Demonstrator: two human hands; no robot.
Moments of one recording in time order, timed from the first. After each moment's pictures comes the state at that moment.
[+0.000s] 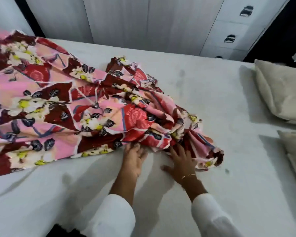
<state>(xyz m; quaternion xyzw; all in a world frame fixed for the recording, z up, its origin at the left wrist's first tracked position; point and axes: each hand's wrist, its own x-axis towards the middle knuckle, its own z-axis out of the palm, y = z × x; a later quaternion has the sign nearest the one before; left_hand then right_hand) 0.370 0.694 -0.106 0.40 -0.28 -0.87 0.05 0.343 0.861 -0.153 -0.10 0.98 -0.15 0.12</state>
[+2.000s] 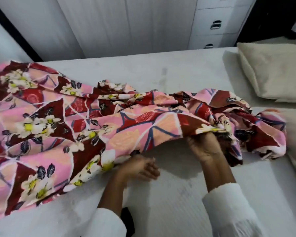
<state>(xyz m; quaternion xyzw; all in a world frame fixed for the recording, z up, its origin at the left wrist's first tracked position) 0.383 0.741 -0.038 0.28 -0.62 -0.66 -0.32 0.301 0.915 -0.031 0.16 0.28 -0.93 0.15</state>
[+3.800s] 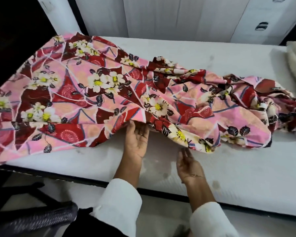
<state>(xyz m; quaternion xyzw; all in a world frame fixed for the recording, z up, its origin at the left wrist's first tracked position) 0.552 0.618 -0.028 0.34 -0.16 -0.91 0.19 0.550 0.784 -0.078 0.32 0.18 -0.91 0.19</state>
